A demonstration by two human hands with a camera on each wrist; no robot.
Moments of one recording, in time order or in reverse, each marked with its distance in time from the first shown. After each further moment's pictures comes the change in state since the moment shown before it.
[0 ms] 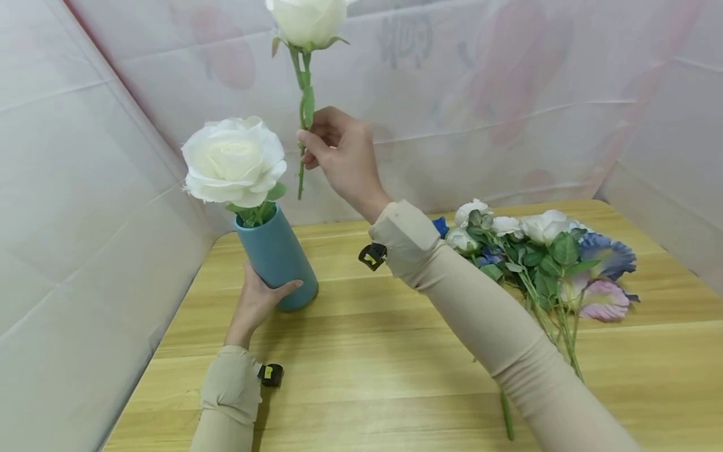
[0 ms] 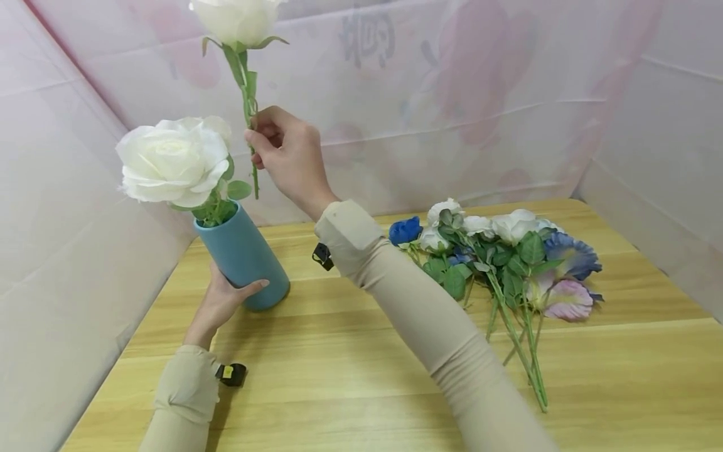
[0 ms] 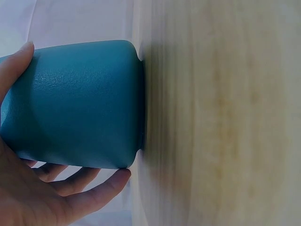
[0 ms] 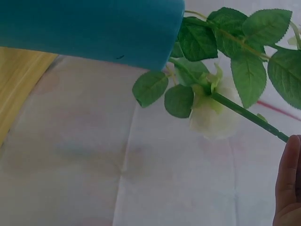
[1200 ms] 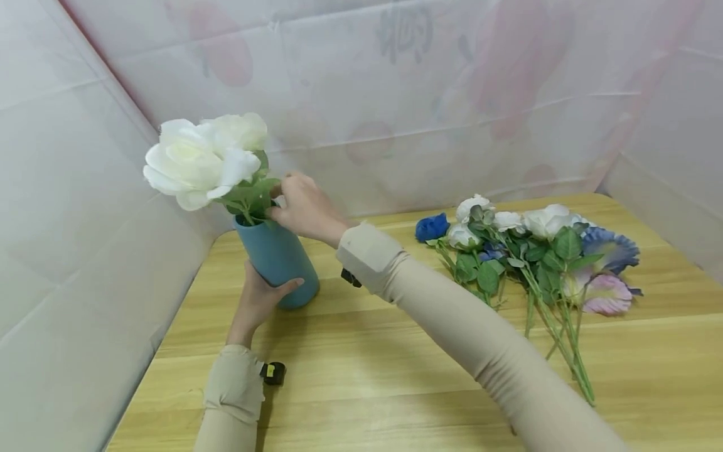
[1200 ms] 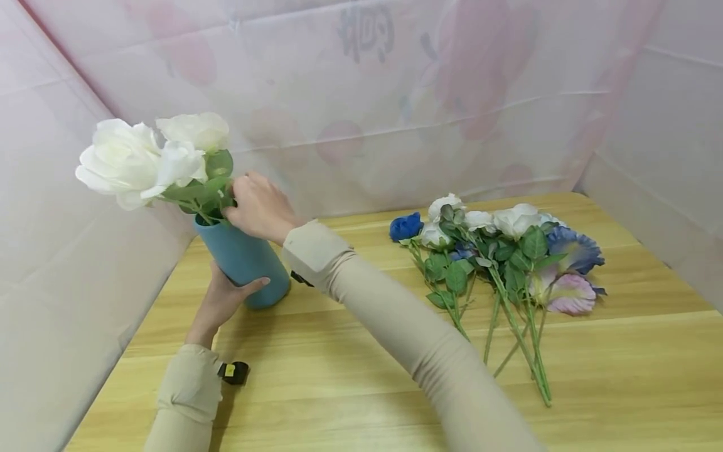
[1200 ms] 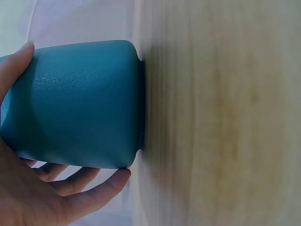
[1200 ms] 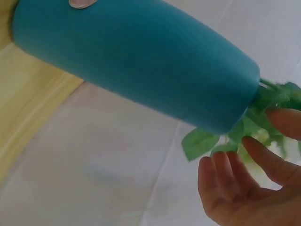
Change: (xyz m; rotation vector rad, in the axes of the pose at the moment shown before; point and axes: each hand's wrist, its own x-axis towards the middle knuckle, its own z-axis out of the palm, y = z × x) left_hand 0.002 -0.002 0.003 -0.038 -0.006 0.078; right_hand -0.020 0.032 0.044 -0.732 -0.549 0.255
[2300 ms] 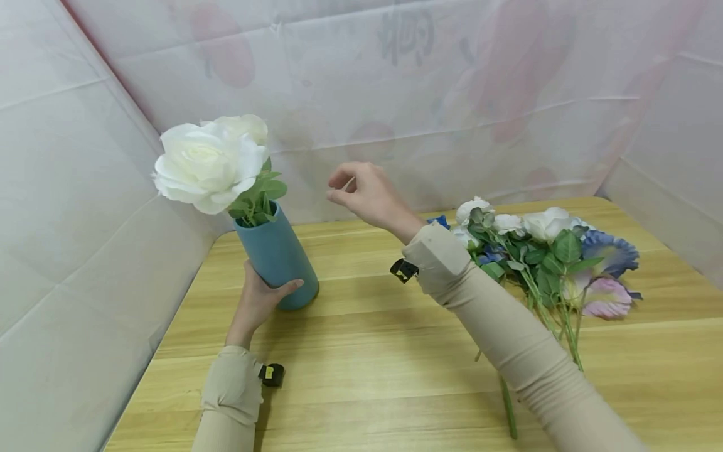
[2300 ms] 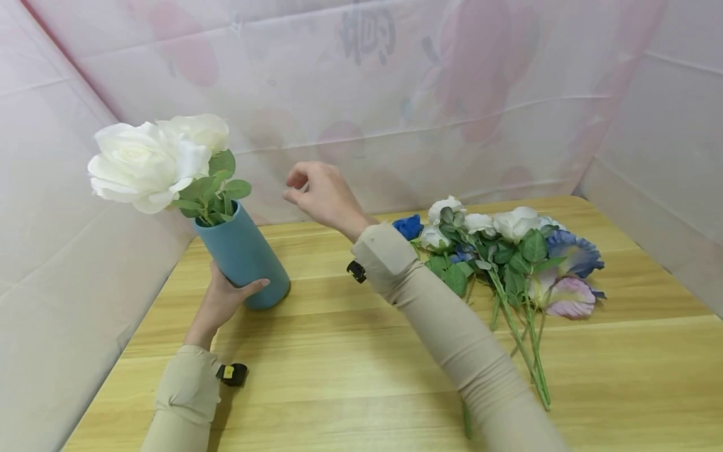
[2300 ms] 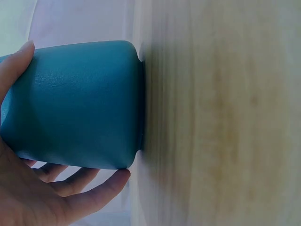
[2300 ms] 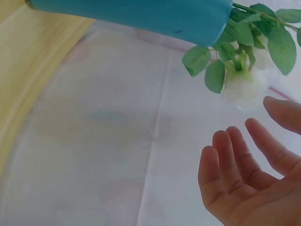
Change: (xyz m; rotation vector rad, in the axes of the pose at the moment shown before) left_hand -0.005 0.002 -0.002 0.001 -0.004 -0.025; right_hand -0.043 0.054 -0.050 0.203 0.163 0.032
